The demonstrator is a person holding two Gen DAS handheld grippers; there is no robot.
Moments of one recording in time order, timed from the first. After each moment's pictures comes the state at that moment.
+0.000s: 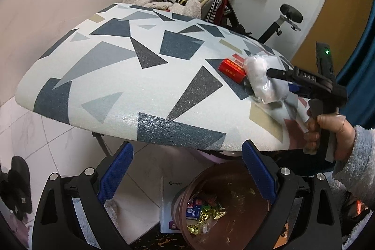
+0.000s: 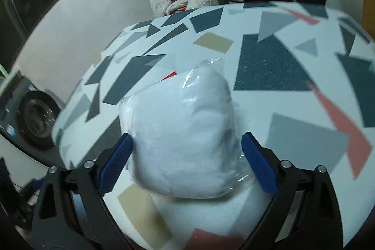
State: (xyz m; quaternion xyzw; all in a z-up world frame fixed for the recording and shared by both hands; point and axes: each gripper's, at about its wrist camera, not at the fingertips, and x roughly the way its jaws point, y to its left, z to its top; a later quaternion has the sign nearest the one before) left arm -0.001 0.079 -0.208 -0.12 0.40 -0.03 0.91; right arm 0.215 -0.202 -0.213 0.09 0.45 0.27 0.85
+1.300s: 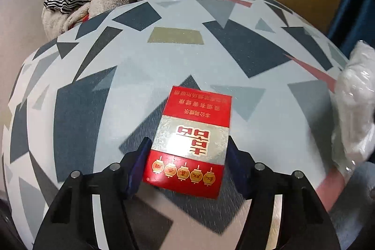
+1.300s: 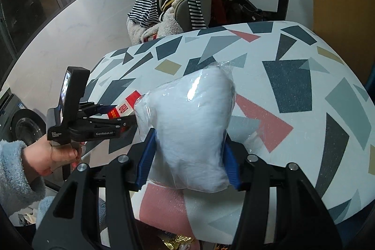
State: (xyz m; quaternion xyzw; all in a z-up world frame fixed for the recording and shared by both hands) left arm 0.245 -0.047 -0.233 0.09 0.49 -0.14 0.86; right arm 0.156 -0.297 -0.170 0.09 0.40 0.18 0.89
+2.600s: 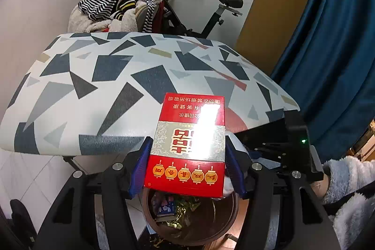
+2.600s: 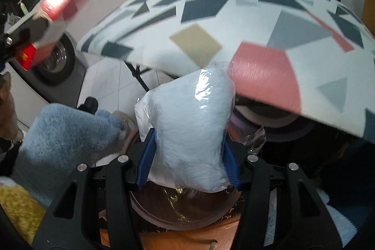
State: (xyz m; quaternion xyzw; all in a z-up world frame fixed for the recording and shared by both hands) left arm -0.036 0.002 -0.151 -0.06 0.37 -0.18 0.91; right arm 0.015 -0.208 -0.252 -0.03 0.49 0.30 0.82
